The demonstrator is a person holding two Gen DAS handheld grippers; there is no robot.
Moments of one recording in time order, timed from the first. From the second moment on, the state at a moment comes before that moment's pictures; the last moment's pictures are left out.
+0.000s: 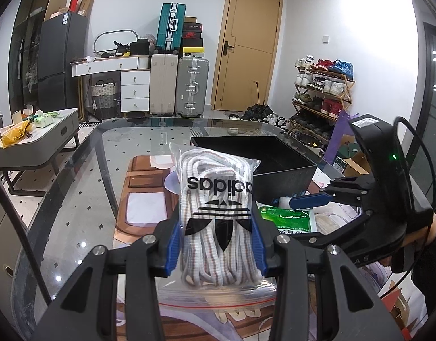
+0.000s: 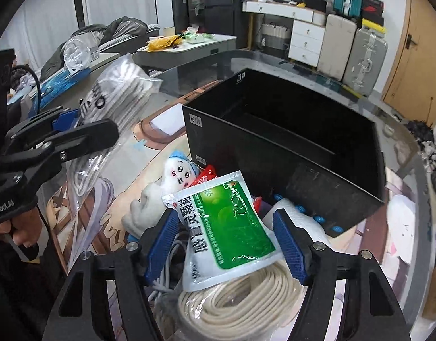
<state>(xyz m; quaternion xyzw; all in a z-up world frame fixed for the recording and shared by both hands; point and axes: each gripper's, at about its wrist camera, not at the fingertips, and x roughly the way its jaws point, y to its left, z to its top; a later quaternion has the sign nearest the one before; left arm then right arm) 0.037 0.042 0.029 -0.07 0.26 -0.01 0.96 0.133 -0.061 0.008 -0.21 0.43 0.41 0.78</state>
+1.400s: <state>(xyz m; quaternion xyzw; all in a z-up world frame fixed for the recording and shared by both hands) 0.090 0.027 0.056 -0.08 0.24 -0.03 0.97 0.137 -0.115 0.084 -0.11 0.33 0.38 0.86</state>
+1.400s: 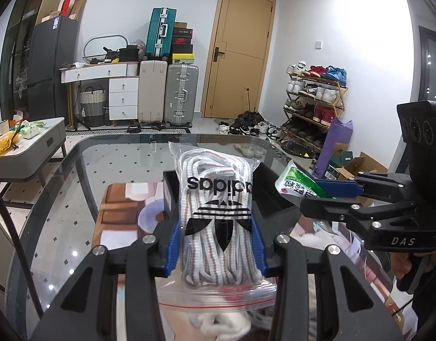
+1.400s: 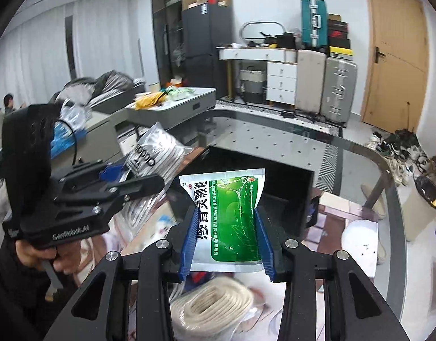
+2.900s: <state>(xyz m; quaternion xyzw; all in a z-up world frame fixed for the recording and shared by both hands) 0.183 -0.003 0.026 -0.01 0.32 -0.02 0.95 0.233 -0.080 0.040 -0.19 0.38 0.34 0.84</state>
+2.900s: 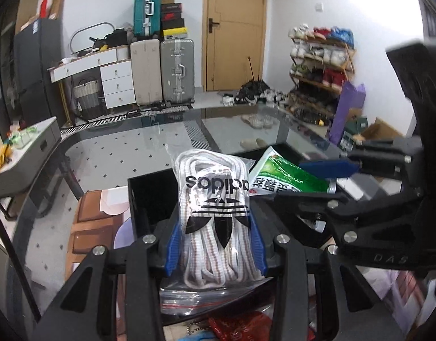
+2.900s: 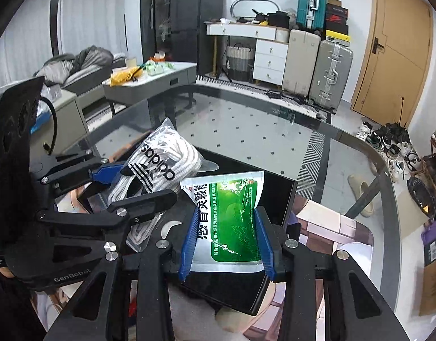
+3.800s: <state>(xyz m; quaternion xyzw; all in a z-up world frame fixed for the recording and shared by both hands) 0.146 0.004 0.052 -0.03 0.31 -0.06 0.95 0.197 -0.109 0.071 -0.16 0.36 0.31 0.87</state>
